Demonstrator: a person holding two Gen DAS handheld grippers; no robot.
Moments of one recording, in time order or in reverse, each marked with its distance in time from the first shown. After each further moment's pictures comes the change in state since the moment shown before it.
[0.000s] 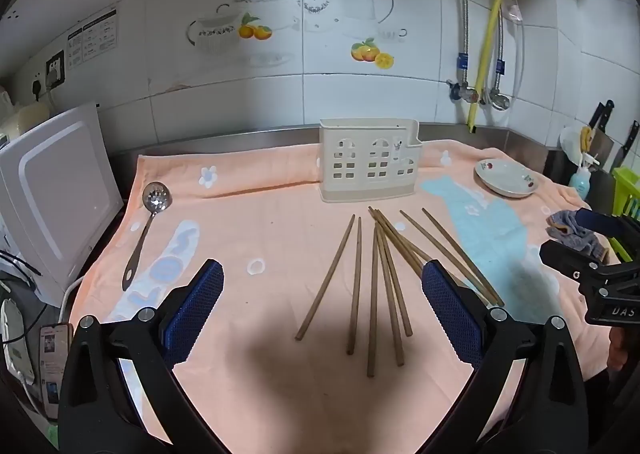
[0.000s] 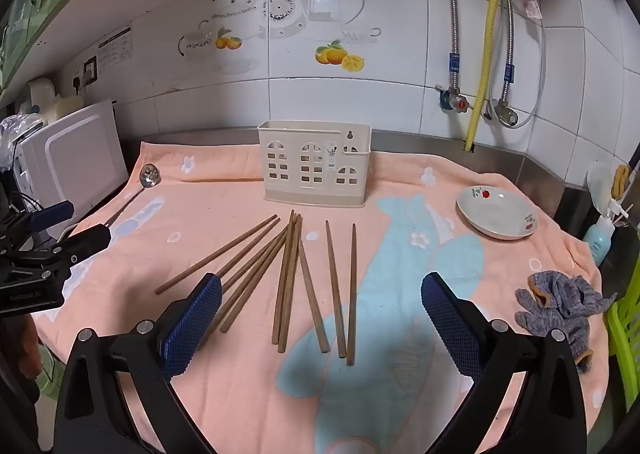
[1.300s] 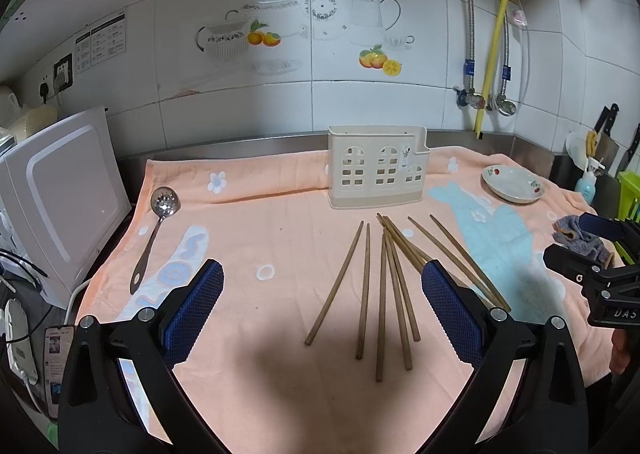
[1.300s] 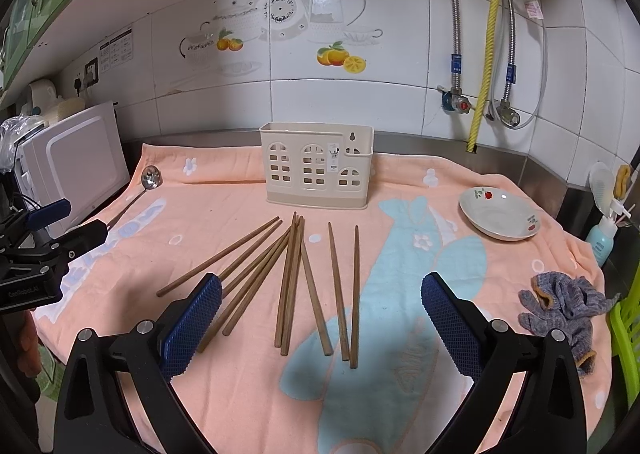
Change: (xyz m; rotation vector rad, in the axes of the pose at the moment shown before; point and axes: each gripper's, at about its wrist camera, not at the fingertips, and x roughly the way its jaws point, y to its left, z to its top) left arm -0.005 0.003 0.000 -0.015 -0.025 0.014; right arm 0.002 0.003 0.000 0.005 -0.002 0.007
